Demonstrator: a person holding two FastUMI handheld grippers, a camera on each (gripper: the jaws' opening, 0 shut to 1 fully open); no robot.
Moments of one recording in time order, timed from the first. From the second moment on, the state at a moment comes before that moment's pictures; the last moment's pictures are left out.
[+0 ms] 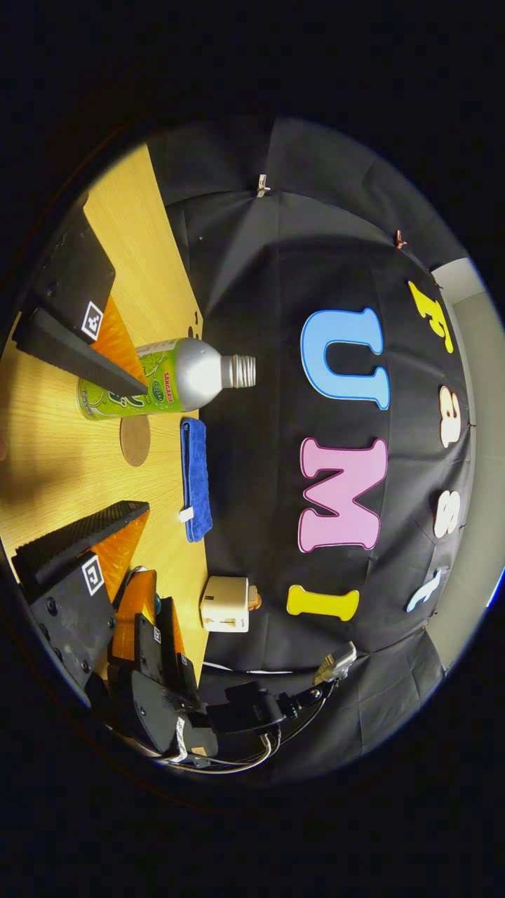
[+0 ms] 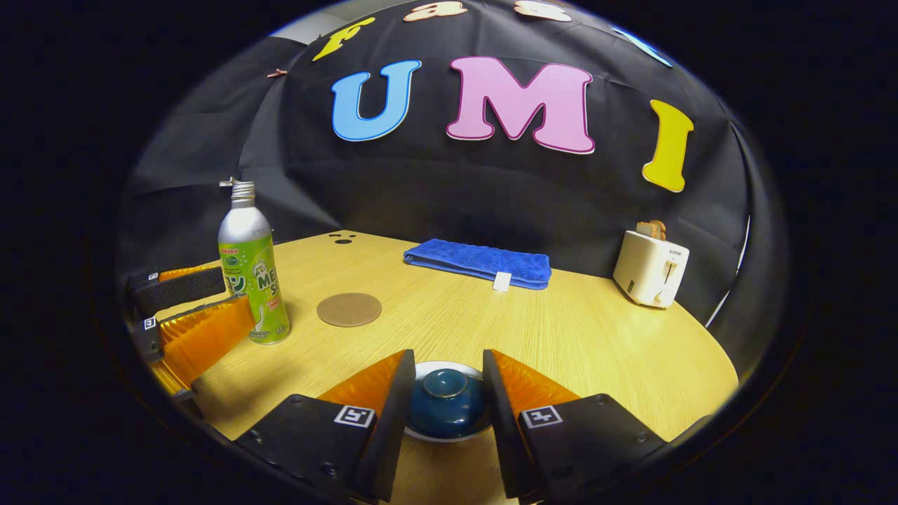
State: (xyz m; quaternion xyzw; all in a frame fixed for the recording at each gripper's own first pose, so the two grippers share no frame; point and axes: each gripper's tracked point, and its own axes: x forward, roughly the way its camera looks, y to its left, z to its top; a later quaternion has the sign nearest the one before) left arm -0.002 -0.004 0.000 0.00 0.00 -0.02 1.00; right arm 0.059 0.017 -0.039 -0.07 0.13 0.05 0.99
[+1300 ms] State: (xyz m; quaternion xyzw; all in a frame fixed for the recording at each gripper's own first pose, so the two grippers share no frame) left arm 0.024 0.058 -0.001 0.01 0.00 0.02 1.00; right arm 0.020 -0.022 0.019 0.00 0.05 0.05 1.00
